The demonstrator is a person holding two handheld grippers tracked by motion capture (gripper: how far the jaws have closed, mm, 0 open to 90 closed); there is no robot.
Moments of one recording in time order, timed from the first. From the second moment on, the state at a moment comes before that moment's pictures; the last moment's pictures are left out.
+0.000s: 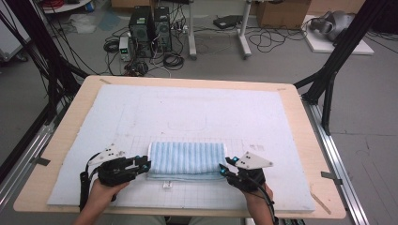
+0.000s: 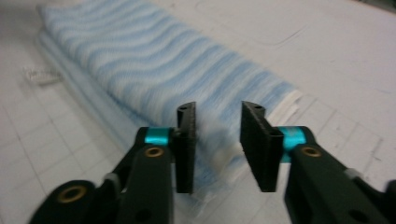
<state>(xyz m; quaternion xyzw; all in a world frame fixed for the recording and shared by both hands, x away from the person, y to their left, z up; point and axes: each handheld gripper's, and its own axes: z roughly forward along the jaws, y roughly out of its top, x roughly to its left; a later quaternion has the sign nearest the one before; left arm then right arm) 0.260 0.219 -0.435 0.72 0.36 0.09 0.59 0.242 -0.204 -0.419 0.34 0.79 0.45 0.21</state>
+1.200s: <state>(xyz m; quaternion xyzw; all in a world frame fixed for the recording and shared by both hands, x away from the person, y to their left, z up) 0.273 0.235 -0.426 0.68 0.39 0.18 0.59 0.253 -0.237 -0.413 0.39 0.77 0.46 0.22</state>
